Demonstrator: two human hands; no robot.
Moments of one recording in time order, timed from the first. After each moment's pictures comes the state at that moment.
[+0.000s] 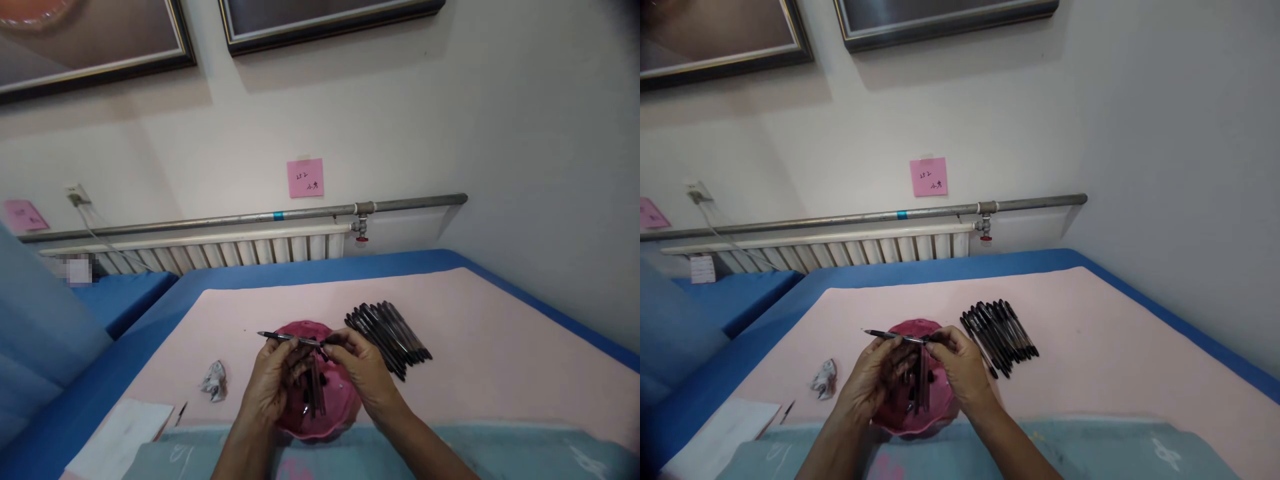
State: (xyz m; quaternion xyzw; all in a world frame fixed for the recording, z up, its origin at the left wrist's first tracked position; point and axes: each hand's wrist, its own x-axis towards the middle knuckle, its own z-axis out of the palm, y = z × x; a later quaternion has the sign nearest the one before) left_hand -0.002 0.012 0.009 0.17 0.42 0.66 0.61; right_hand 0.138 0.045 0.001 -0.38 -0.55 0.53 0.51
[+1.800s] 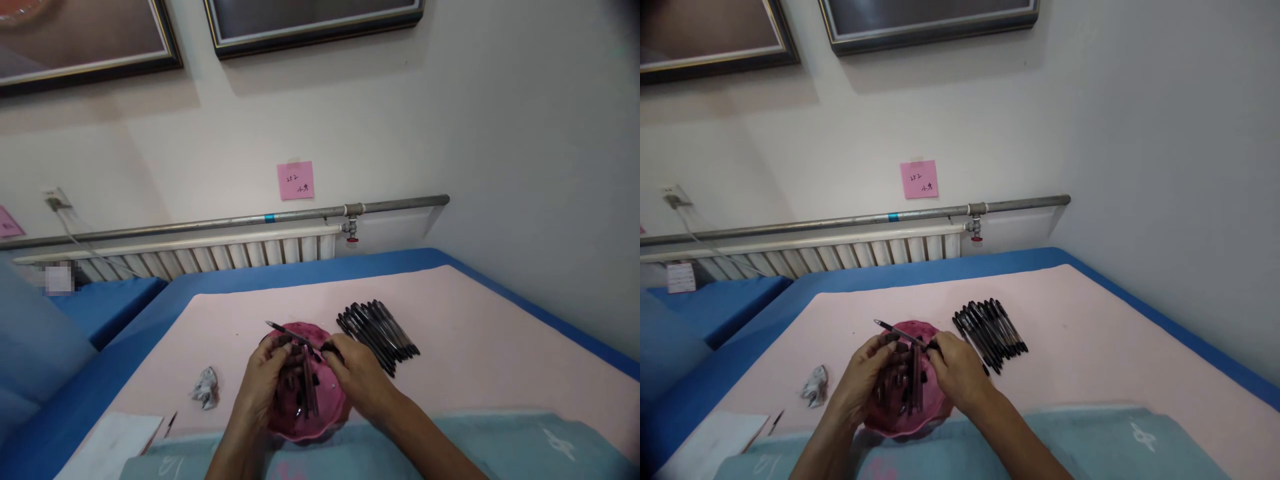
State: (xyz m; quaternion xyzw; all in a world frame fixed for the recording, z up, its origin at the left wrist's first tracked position) left_hand 0.000 0.010 0.008 0.28 0.48 0.61 0.56; right_hand 0.158 0.048 0.003 -0.44 -0.81 0.20 0.32
